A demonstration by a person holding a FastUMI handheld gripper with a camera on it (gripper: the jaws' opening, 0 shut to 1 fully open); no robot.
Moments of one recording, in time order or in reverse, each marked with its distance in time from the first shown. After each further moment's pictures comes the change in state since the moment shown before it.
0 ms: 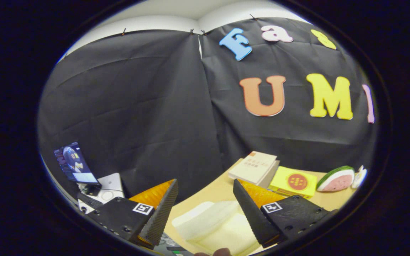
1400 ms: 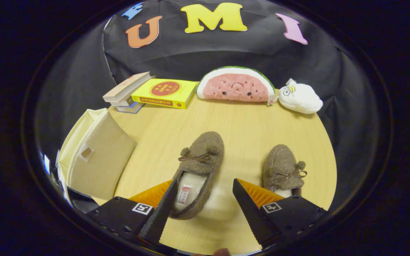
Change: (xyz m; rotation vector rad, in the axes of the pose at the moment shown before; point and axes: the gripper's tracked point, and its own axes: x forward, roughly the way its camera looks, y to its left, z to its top) arm -0.137 -0.377 -0.319 0.315 0.588 -0.451
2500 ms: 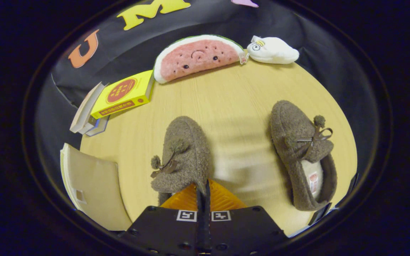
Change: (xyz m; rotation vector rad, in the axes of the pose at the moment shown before) arm 0.033 0.018 -0.006 0.418 0.134 -0.067
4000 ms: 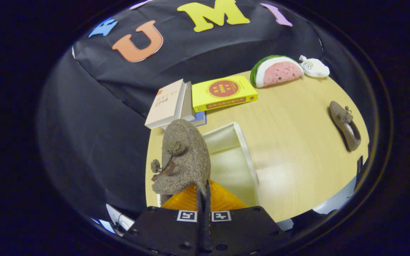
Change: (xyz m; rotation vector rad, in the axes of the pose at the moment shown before) arm -0.108 0.327 -0.099 -0.037 -0.038 0.179
